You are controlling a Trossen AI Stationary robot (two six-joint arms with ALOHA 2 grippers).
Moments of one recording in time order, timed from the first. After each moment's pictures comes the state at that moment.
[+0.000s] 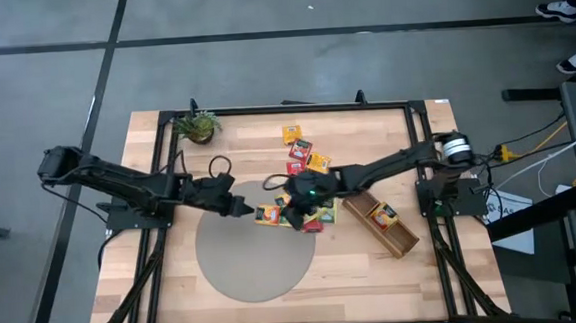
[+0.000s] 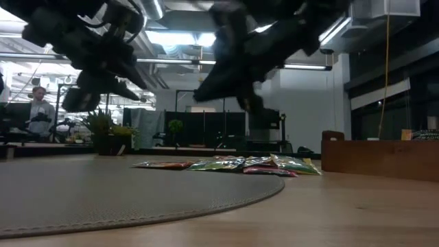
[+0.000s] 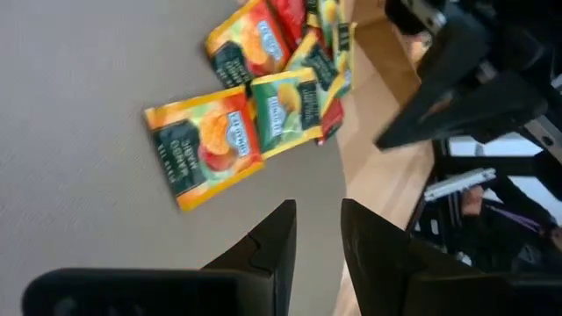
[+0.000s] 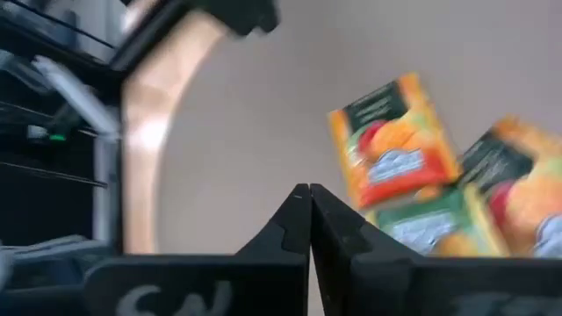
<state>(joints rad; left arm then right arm) -0.13 1.06 0.42 0.05 -0.06 -1.36 0.05 1.87 1.15 0.07 -0.15 0.69</state>
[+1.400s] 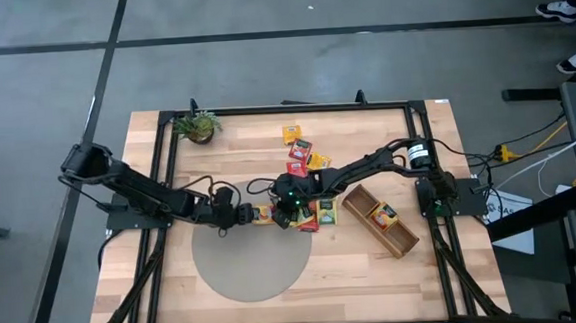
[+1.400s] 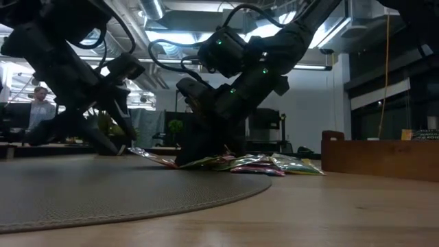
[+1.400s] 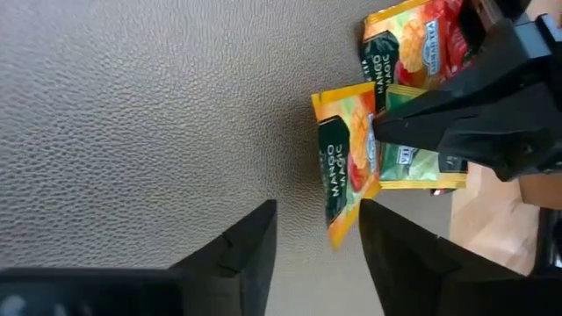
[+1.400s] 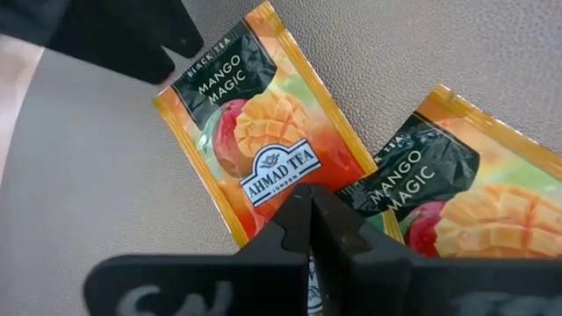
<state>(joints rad) -0.29 1.36 0.42 0.08 -0.33 -1.74 -0.01 2.16 1.26 0.05 -0.13 0.60</state>
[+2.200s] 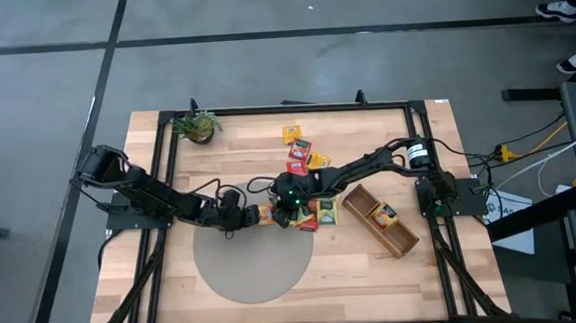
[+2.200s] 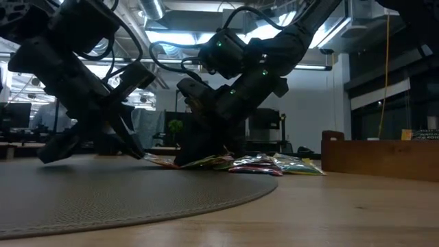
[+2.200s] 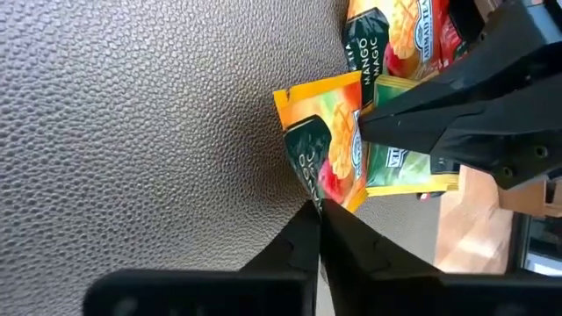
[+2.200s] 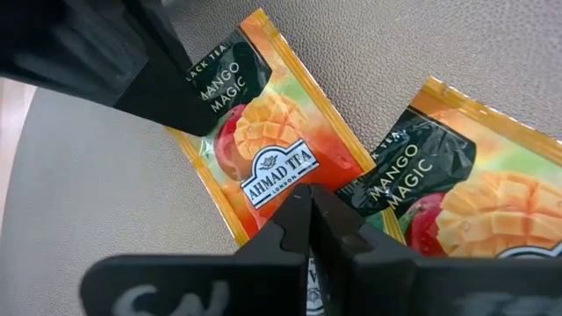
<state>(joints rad) -0.29 1.51 0.42 0.30 -0.34 -1.76 -0.01 2.16 1.26 0.07 -0.16 0.60</state>
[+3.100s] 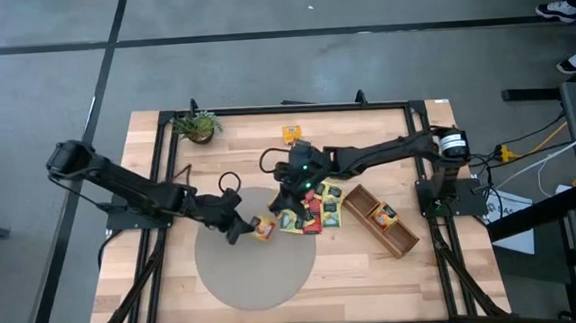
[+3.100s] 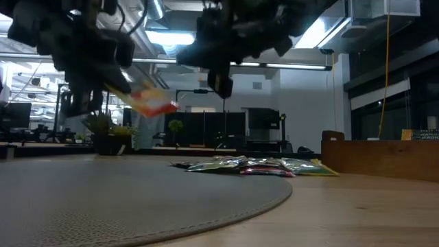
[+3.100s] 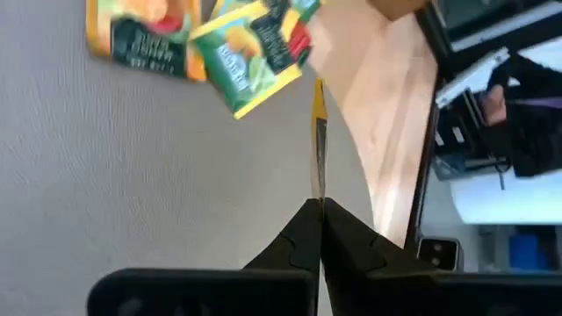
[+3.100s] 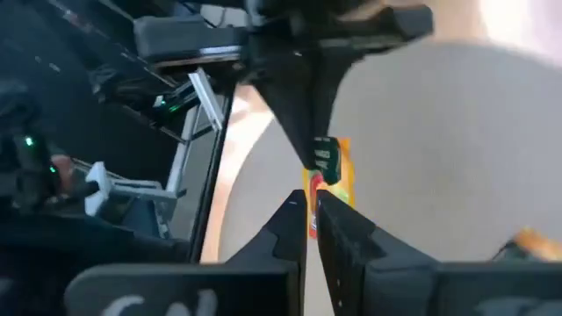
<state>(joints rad) -0.28 1.15 0.43 0.15 -0.05 -1.07 -0.07 1.86 1.26 0.11 -0.54 0.46</state>
